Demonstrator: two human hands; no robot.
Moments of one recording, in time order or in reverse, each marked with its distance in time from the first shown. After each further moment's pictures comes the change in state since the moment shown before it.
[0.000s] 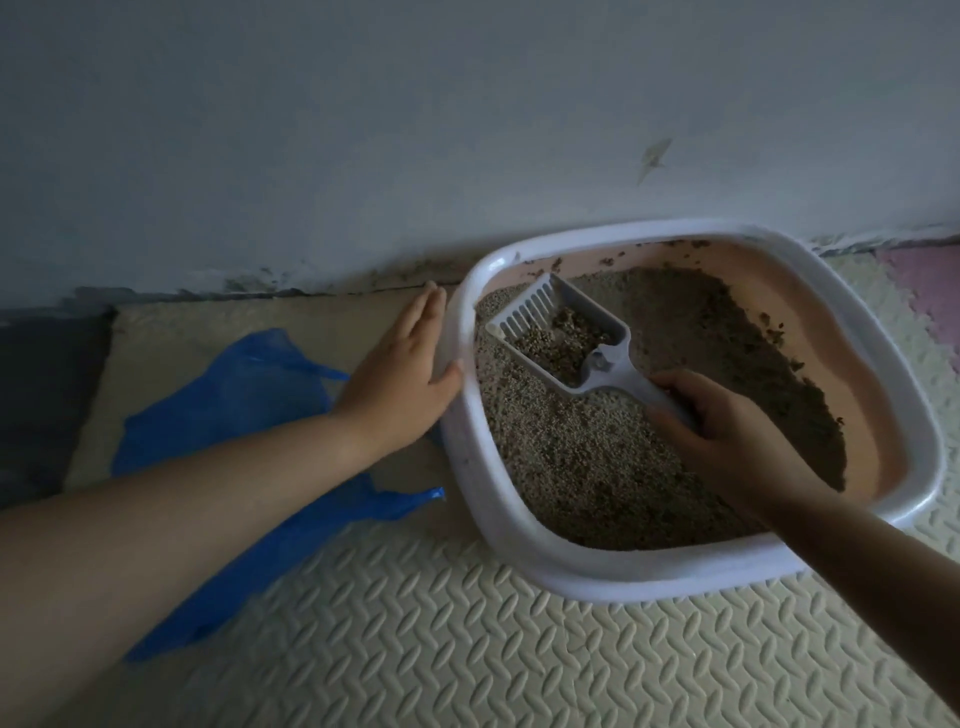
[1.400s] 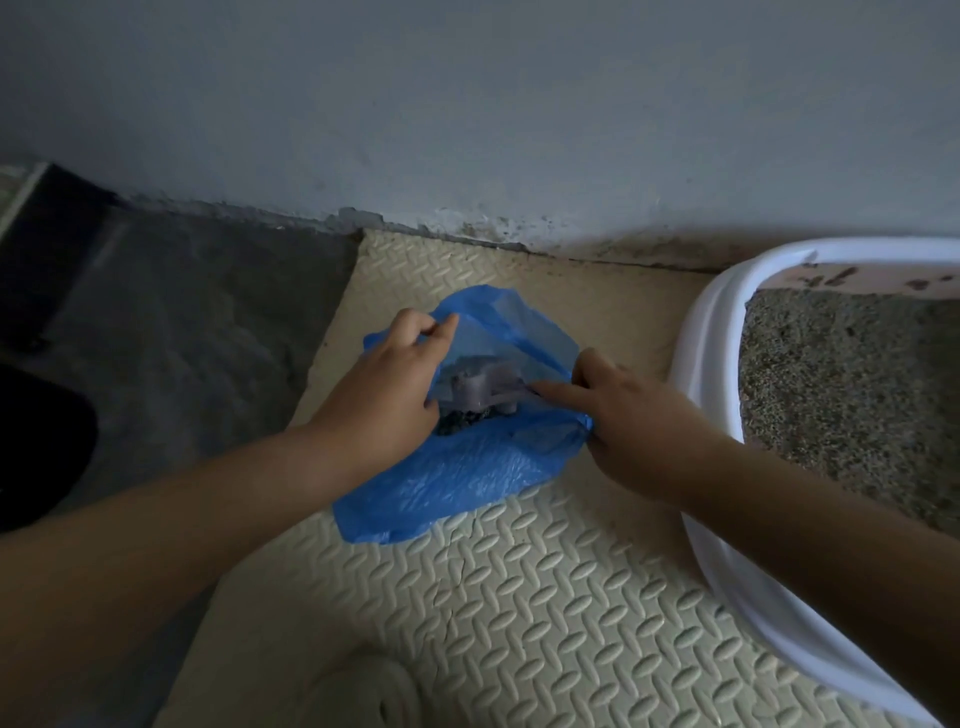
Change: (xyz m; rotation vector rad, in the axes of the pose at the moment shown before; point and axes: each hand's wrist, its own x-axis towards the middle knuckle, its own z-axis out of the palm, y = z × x) left_hand -0.128 -0.120 -0.093 0.299 0.058 -0.261; right_hand 0.085 -0.163 0.162 -0.440 -0.369 -0.612
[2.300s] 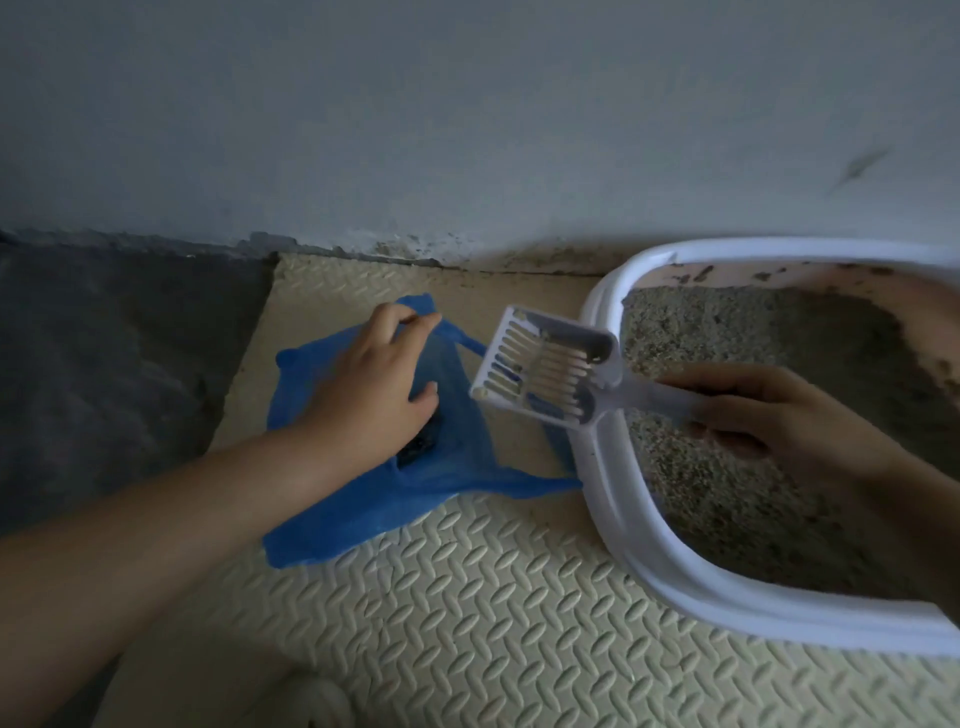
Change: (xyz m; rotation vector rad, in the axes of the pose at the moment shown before) left_hand 0.018 0.060 0.007 -0.085 0.103 0.107; right_hand -0.128 0.083 -0.063 1.129 0.082 0.482
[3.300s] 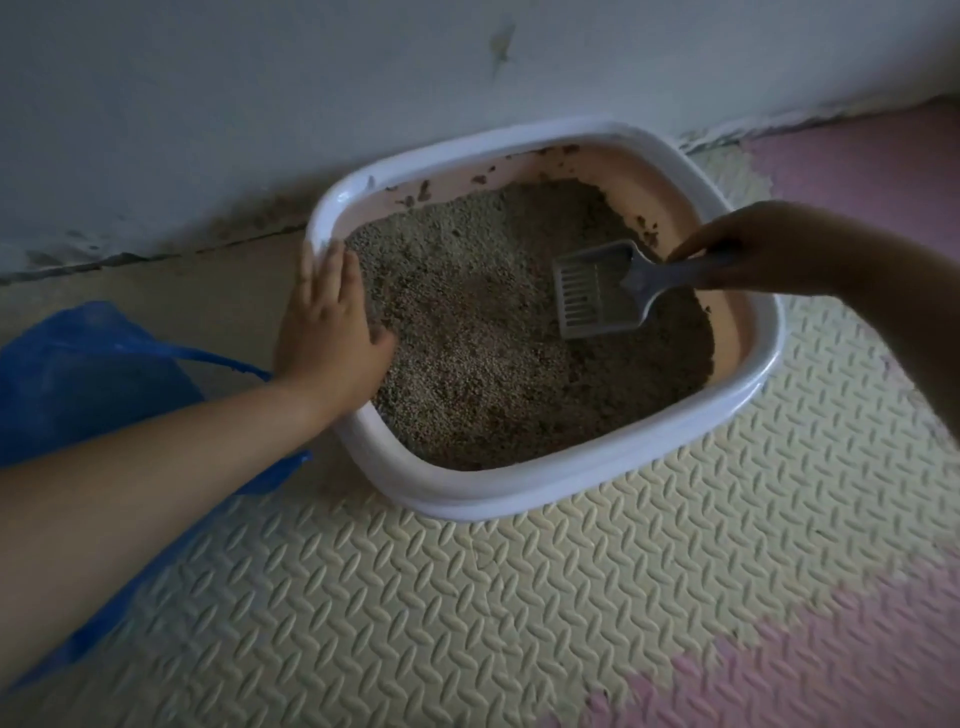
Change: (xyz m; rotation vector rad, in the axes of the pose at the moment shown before) left_hand 0.078 0.144 0.124 0.136 -0.096 0.150; right_hand -0.115 0.060 -0.197 -1.056 0.289 0.295
